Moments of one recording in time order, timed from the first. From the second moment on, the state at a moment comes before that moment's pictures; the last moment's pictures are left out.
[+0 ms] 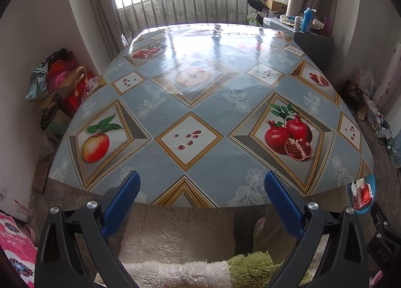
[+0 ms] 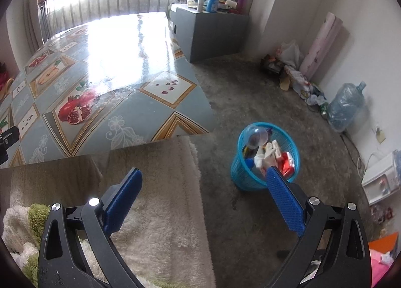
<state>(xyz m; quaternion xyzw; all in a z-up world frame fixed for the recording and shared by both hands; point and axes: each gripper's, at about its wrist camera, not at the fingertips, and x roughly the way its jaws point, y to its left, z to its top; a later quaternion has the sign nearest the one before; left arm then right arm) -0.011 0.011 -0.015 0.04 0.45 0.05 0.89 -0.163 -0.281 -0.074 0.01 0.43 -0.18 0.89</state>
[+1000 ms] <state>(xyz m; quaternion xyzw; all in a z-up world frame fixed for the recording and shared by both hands) -0.011 -0.007 -0.011 0.05 0.45 0.00 0.89 -0.165 -0.291 -0.067 0.01 0.42 -0.19 0.89</state>
